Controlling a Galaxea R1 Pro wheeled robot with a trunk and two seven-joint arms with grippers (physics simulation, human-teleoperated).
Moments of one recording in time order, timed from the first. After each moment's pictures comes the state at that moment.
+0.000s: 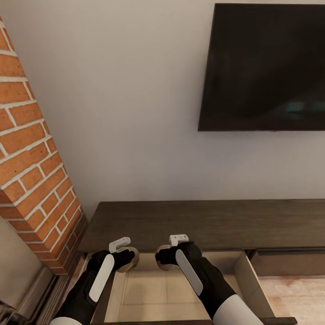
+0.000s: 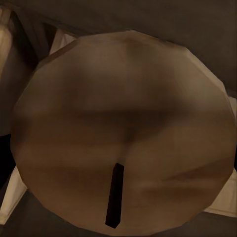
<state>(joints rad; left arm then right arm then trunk) -0.42 -0.10 -0.02 -1.07 0.50 0.73 0.38 -0.55 0.17 0.42 -0.97 -0.49 0.81 -0.31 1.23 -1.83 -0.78</state>
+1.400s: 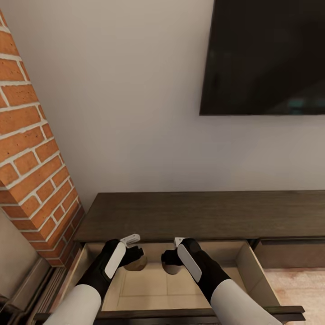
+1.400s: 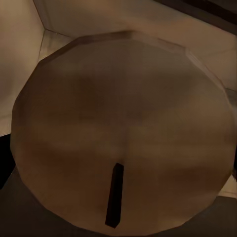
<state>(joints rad) -0.61 -0.14 -0.03 -0.76 0.51 0.74 0.38 -0.66 0.17 0.42 -0.73 -0.63 0.77 -0.38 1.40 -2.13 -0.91</state>
